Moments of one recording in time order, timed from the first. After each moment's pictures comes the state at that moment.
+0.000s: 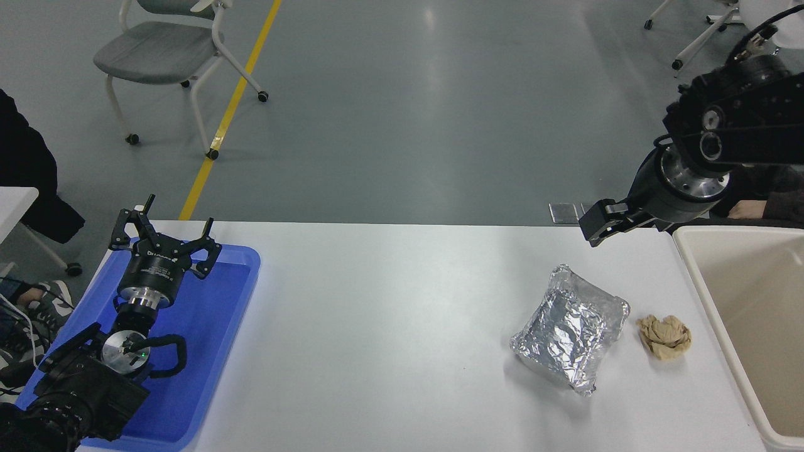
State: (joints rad) left arm -0.63 0.20 -0.89 -0.20 -0.21 -0.79 -0.32; right arm 2.17 -0.30 -1.26 1.40 -0.40 0.56 -0.04
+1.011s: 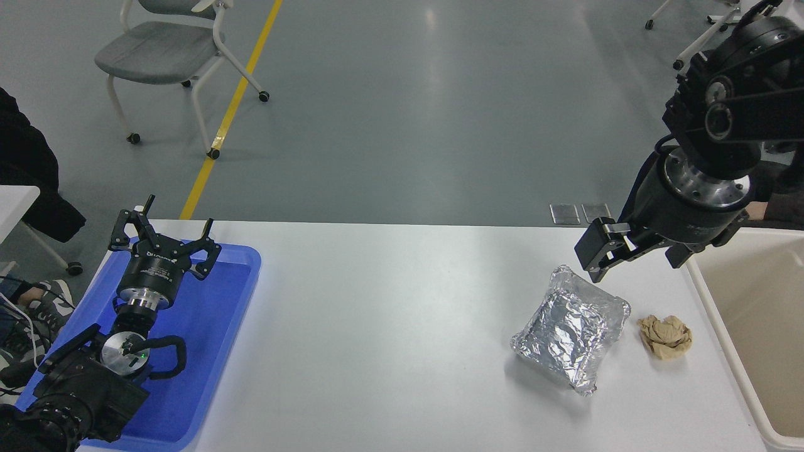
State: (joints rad) left arm -0.63 0.20 -0.89 -0.20 -0.21 -0.79 -0.32; right arm 2.42 -0.23 -1.36 1.62 -0.18 0.75 -0.04
